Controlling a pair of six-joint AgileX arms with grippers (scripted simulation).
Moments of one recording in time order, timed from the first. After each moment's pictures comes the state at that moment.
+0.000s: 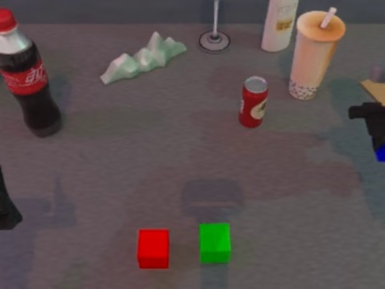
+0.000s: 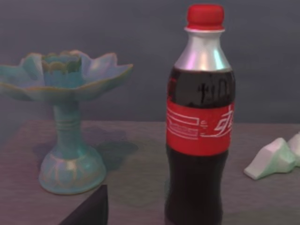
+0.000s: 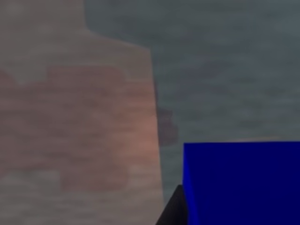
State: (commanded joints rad) left arm 0.02 0.00 0.00 0.00 0.00 0.00; right arm 0.07 1.95 1.45 -1.06 0.00 0.11
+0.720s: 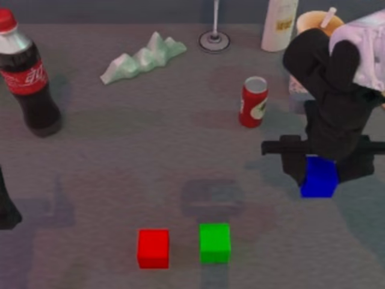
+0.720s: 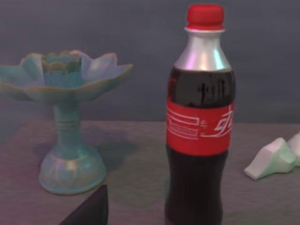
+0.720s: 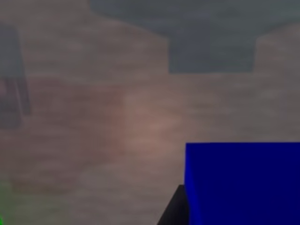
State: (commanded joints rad) left arm 0.02 0.00 0.00 0.00 0.00 0.00; right arm 0.48 1.85 1.34 -1.08 0.00 0.51
